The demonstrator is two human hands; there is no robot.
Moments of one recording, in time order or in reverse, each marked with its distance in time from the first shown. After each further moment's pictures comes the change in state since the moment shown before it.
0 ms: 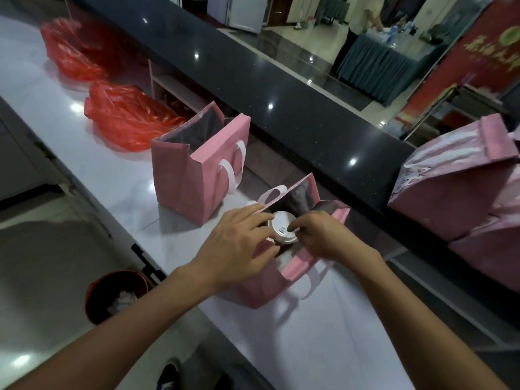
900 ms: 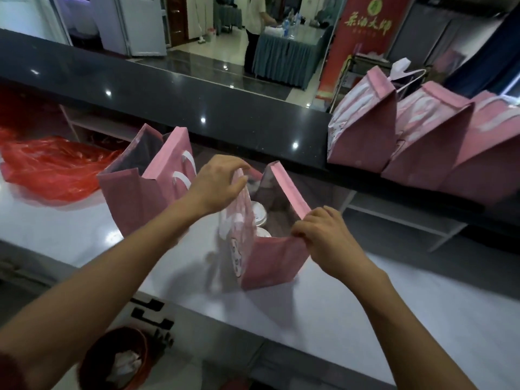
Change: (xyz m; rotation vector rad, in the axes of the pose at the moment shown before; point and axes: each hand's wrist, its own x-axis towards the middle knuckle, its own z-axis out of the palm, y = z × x) left_hand 0.098 -0.033 -0.005 -0.163 -0.170 0.074; right_hand -0.144 -0.055 0.019 -0.088 0.427 0.216
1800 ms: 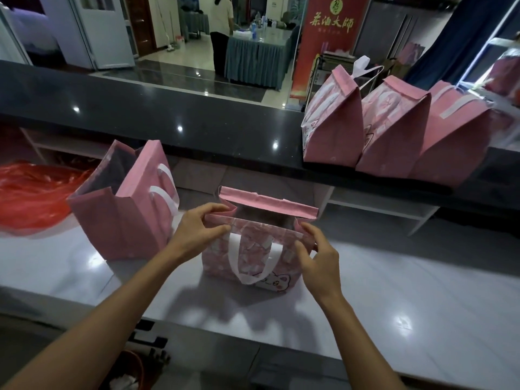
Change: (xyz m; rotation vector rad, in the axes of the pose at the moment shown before) left_hand -0.056 -0.006 0.040 -0.562 -0.121 -0.256; right_hand -0.041 -0.015 0.059 0.884 0.502 0.637
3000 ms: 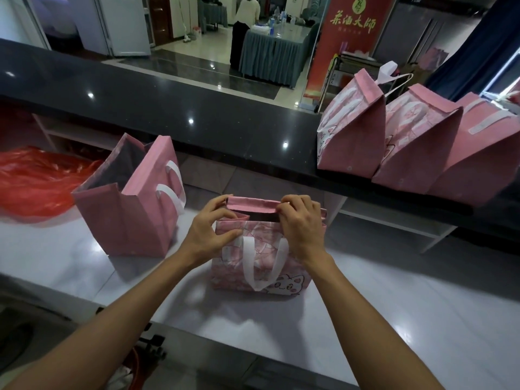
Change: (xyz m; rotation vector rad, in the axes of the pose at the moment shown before) left_hand 0.018 -0.032 0.013 0.127 0.103 0.229; right_hand 0.104 0.003 0.057 -0.749 0.014 -0.652
